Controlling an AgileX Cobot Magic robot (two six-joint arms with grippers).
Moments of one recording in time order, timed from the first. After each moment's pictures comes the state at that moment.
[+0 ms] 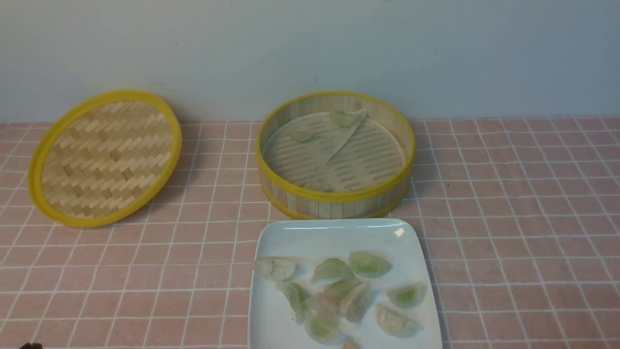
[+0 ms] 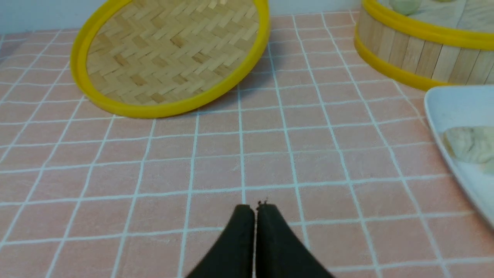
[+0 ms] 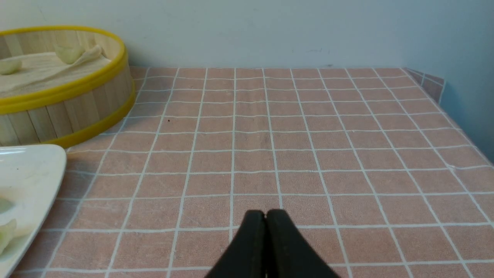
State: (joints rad) right arm -0.01 -0.01 0.02 -0.13 0.39 0.16; left arm -0.02 -0.01 0.03 -0.13 0.35 0.07
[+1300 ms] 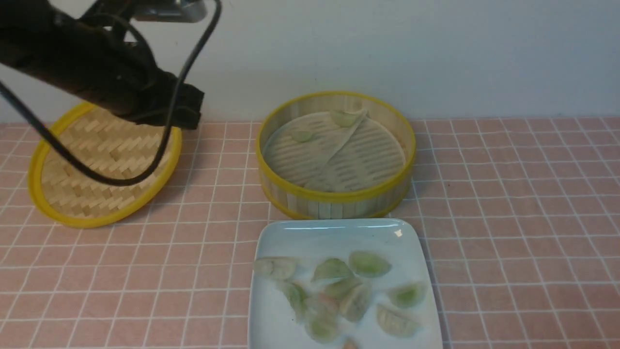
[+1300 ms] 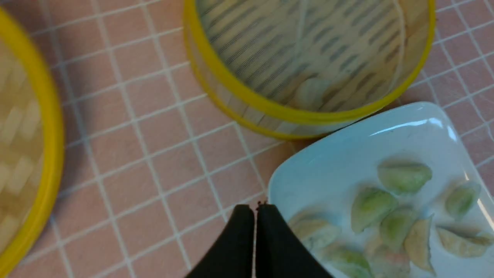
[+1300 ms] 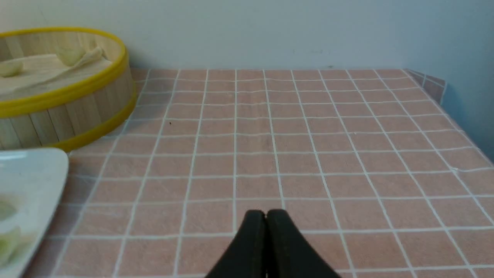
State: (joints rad) right arm -0.01 -0.01 0.03 -0.10 0.34 0.18; left arm -0.13 1.61 -1.46 -0.48 0.93 0.45
